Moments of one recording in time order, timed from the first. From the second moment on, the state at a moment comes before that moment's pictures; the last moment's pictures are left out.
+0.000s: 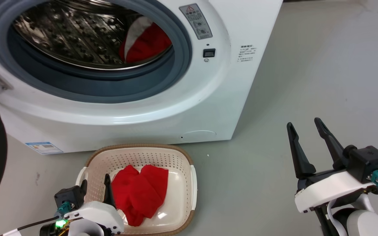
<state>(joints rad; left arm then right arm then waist) -0.21 0.08 0.01 0.66 -0.30 0.03 -0.26 -0.08 -0.05 0.07 -0.12 0.15 0.13 0.03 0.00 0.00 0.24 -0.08</state>
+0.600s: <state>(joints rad) -0.24 0.10 0.00 0.33 -0.19 0.06 -0.24 -0.04 -0.05 0.08 -0.14 0.15 0.13 0.05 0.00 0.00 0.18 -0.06</state>
